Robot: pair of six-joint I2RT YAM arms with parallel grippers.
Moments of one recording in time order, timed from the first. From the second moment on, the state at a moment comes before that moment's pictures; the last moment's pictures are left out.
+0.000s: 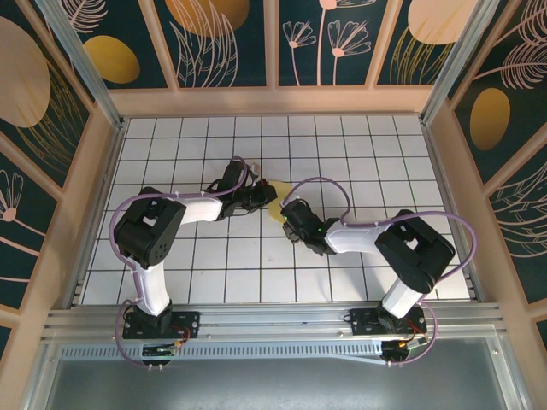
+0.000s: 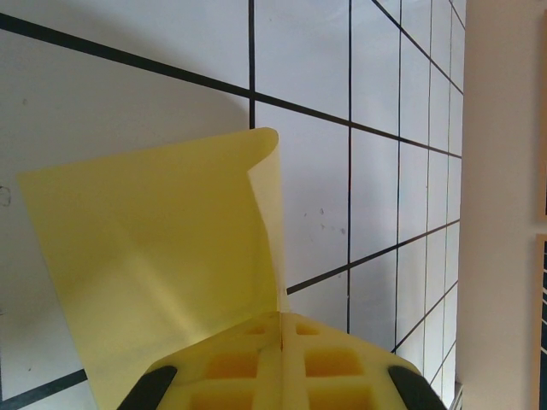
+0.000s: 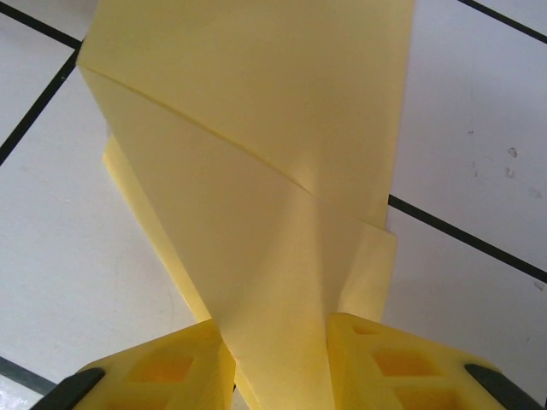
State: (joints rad) left arm -0.54 1.90 0.99 0.26 0.45 -0.97; right arm 0.87 1.65 0.73 0.01 0.33 0.21
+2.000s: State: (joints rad) left arm -0.45 1.56 0.86 0.03 0.38 -0.82; right arm 0.61 1.61 0.74 -0.08 -0.27 0.24
